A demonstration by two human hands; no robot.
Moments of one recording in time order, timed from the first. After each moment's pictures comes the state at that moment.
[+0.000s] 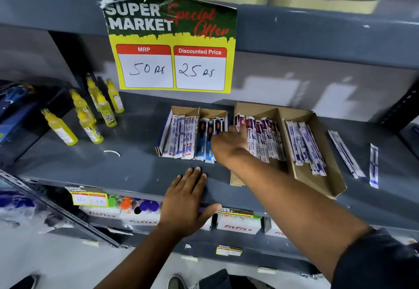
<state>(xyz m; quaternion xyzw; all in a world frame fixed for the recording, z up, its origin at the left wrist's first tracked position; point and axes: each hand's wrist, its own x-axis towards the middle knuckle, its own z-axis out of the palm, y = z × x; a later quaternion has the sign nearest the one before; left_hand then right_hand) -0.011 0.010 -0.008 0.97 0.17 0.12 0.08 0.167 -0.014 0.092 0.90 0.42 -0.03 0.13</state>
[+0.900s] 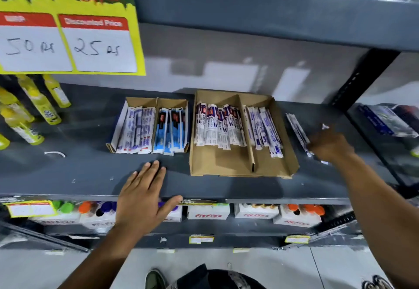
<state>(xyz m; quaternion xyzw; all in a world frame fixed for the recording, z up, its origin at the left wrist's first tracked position) -0.008 0.006 -0.005 0.98 0.19 0.09 0.04 0.338 -0.299 0.097 0.99 0.08 -0.12 -0.02</state>
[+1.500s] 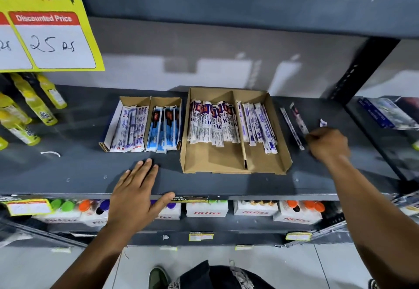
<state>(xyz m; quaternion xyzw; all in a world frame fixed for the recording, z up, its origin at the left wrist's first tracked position) -0.006 -0.003 0.009 0.98 0.20 0.06 0.03 0.340 -0.314 0.070 0.97 -0.01 0.00 -0.22</state>
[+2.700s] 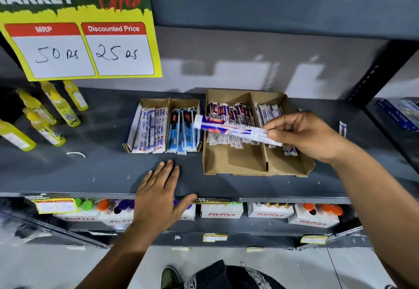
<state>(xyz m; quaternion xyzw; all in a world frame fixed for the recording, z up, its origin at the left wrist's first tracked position) -0.007 0.002 0.004 0.98 0.20 0.06 0.05 0.237 -0.225 0.156 0.73 0.36 -0.27 -0.51</state>
